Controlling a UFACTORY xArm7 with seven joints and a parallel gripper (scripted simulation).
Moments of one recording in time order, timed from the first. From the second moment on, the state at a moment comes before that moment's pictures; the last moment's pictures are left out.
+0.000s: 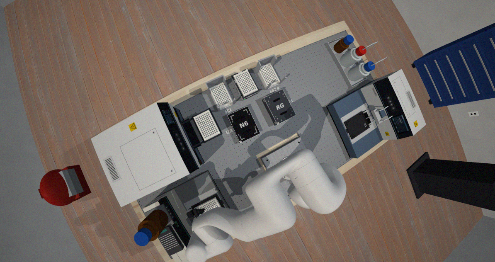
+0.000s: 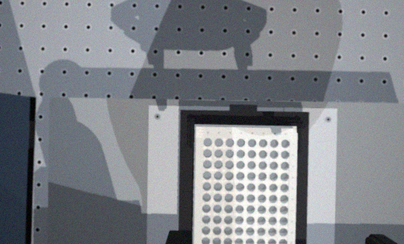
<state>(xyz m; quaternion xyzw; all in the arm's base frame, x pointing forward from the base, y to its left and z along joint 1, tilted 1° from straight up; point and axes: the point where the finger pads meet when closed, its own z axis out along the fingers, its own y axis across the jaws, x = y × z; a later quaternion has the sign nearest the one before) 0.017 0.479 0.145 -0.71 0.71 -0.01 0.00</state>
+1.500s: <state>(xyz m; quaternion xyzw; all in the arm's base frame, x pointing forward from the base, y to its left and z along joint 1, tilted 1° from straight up) 0.017 0.436 0.171 -0.75 0.66 -0.02 0.00</state>
